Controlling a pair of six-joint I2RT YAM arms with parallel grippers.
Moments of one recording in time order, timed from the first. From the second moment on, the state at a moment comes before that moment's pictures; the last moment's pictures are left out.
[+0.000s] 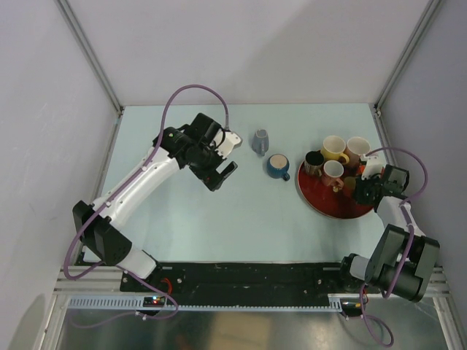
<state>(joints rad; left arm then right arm) -0.63 1.52 1.57 -1.14 0.03 0.24 -0.40 1.23 0.61 -0.24 -0.36 -0.40</state>
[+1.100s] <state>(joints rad) -0.63 1.52 1.57 -1.15 0.03 0.25 -0.35 1.24 0.60 -0.17 -0.35 -0.39</state>
